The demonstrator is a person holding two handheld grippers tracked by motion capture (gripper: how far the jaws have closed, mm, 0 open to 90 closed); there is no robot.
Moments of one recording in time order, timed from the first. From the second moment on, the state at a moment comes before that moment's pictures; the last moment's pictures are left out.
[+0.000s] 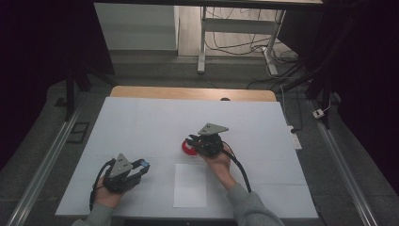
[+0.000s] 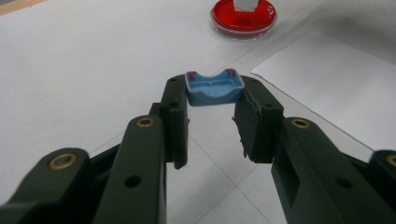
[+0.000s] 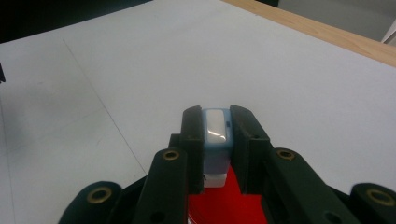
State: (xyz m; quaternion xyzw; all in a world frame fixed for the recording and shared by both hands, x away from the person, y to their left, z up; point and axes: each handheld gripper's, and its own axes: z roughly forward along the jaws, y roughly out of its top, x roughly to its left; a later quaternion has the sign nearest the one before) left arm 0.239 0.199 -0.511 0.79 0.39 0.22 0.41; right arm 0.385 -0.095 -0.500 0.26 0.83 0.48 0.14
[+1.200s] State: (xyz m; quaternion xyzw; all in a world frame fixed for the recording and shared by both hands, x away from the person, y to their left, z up) left arm 0.239 0.199 -0.511 0.79 0.39 0.22 0.41; right arm 0.387 -0.090 -0.510 0.26 0.84 0.46 0.15
